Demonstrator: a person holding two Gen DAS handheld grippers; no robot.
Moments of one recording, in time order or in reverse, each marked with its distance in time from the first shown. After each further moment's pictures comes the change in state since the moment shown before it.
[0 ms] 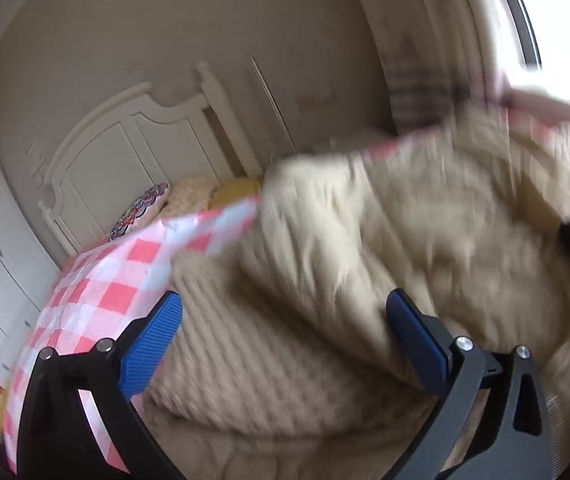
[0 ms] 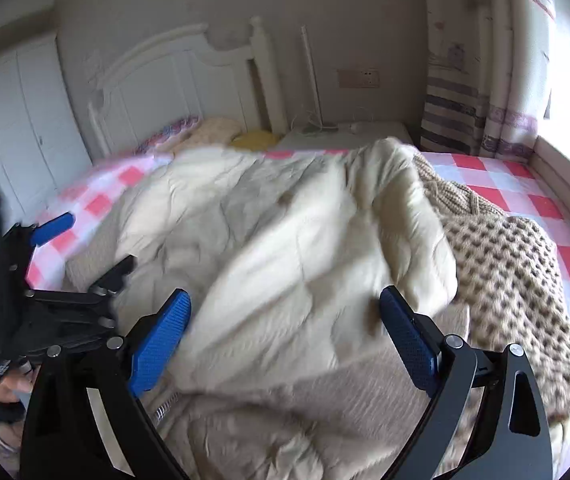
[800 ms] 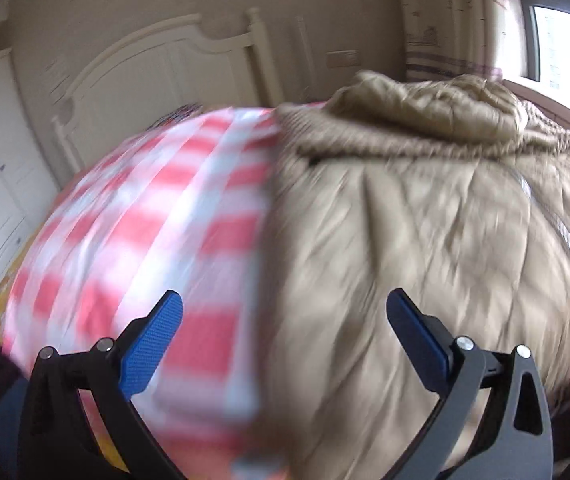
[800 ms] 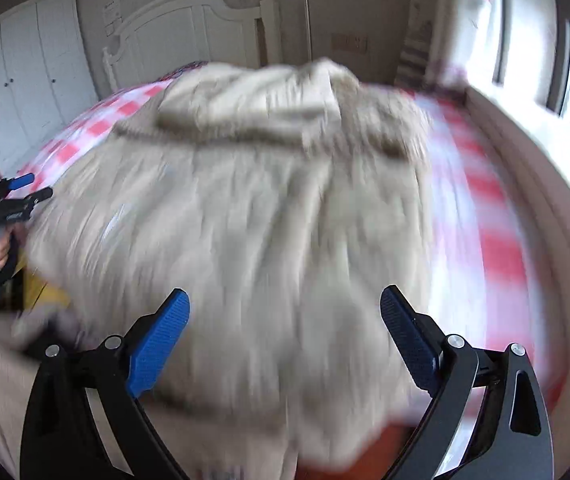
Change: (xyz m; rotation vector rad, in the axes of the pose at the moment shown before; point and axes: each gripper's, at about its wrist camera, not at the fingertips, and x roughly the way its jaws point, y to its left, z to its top) left arm -0.156 0.138 -0.194 -0.206 0.104 -0.086; right arm -0.196 -0.050 -0.183 -0.050 0.132 0.028
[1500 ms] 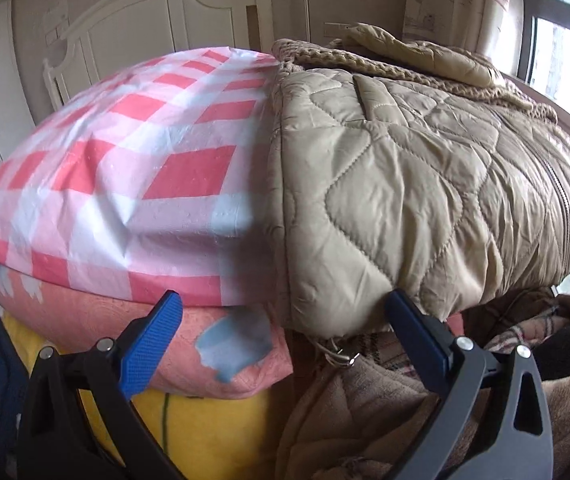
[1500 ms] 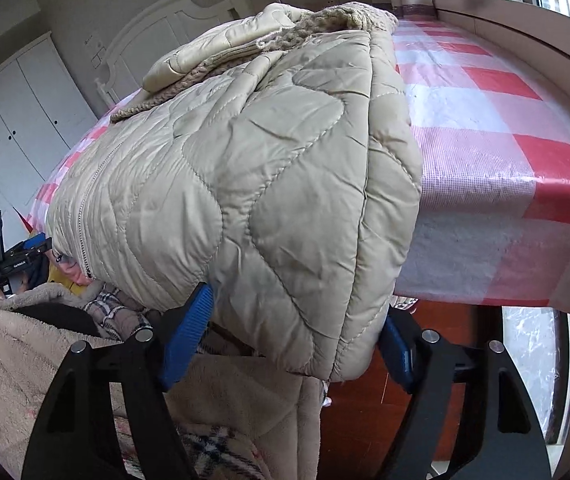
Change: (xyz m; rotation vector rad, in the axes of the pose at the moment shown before) left arm -0.003 0.017 -0.084 -0.100 0.100 -0.146; right arm 0.039 -0.041 -0.068 0.201 0.022 0.119
